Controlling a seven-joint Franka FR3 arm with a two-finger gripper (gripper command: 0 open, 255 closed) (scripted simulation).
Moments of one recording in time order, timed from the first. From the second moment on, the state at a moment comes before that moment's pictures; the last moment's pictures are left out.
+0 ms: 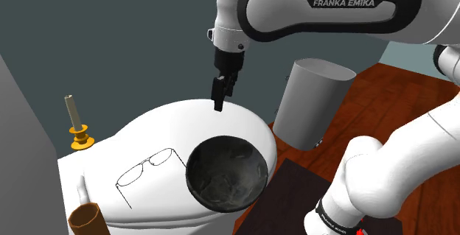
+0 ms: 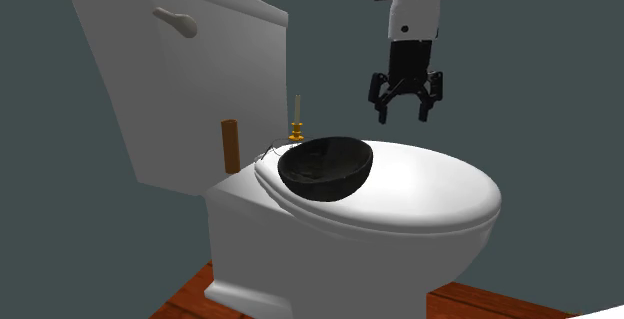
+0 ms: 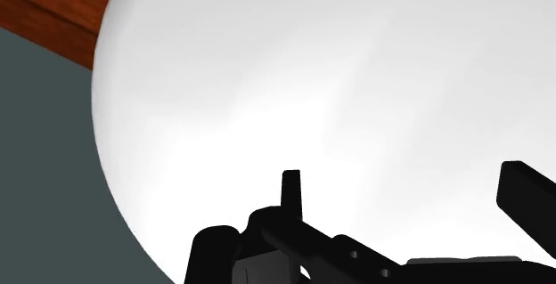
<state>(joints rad) 0.14 -0.41 0.17 -2.09 0.05 1.71 -0.05</state>
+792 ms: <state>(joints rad) 0.24 -0.06 0.32 -1.76 0.07 1.66 -0.02</state>
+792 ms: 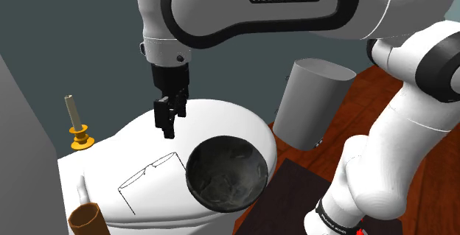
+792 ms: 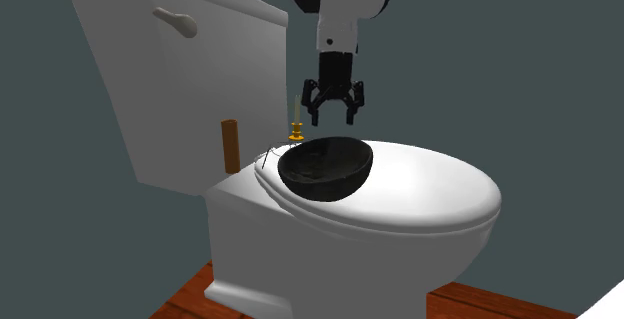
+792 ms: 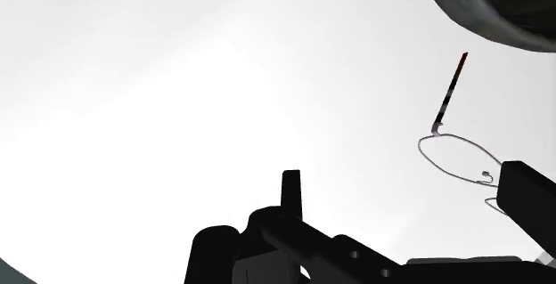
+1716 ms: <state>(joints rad) 0.32 0.15 0.39 -1.65 0.04 1.70 0.00</state>
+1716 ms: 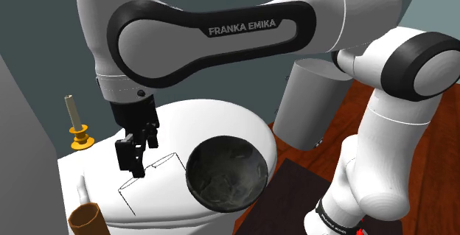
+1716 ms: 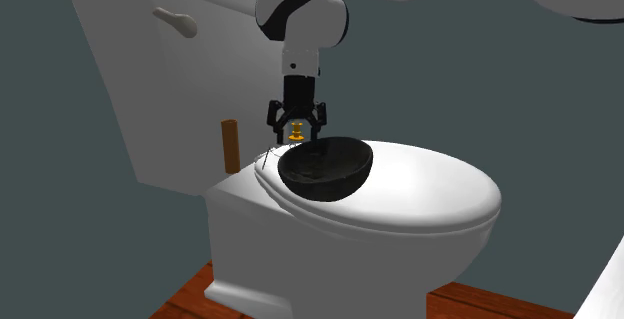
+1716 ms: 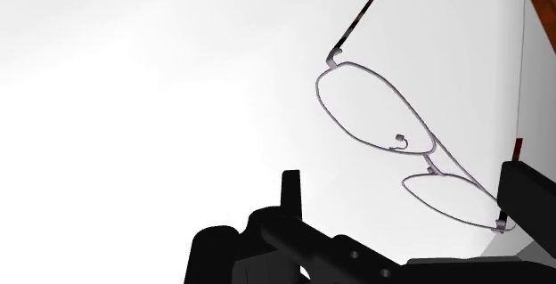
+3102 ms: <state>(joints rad) 0.33 0.23 0.39 -1.53 0.04 1.67 0.01</state>
